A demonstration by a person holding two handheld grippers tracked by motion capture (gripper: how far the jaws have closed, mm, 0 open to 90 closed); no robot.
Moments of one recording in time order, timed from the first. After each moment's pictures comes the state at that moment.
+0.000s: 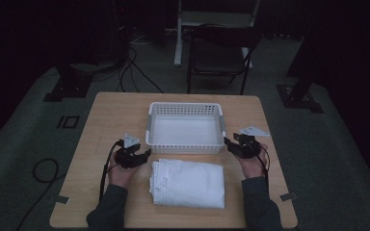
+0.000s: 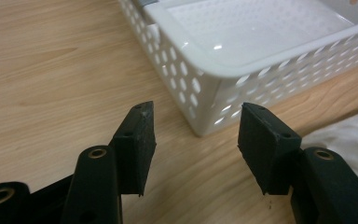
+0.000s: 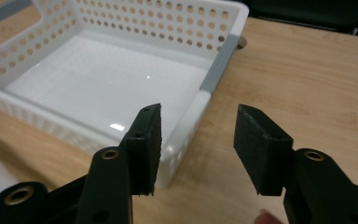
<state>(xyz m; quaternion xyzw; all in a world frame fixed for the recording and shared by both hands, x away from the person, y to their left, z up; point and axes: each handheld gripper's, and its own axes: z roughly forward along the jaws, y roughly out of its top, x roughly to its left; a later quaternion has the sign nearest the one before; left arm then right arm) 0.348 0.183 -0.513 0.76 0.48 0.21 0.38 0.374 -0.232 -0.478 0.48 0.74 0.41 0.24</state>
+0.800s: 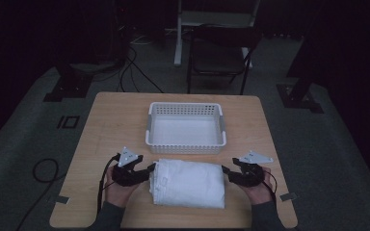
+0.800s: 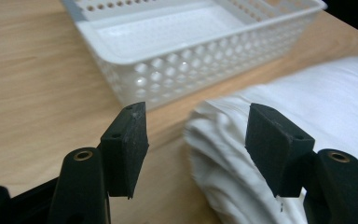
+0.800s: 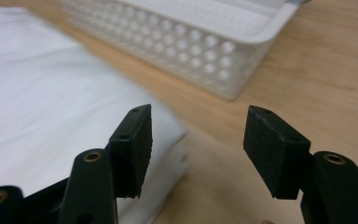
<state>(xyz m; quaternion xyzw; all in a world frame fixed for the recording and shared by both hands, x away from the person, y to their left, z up) 0.278 0.167 -0.486 0.77 0.44 0.18 0.43 0.292 -0.234 -0.494 0.42 0.79 0.41 0.18</state>
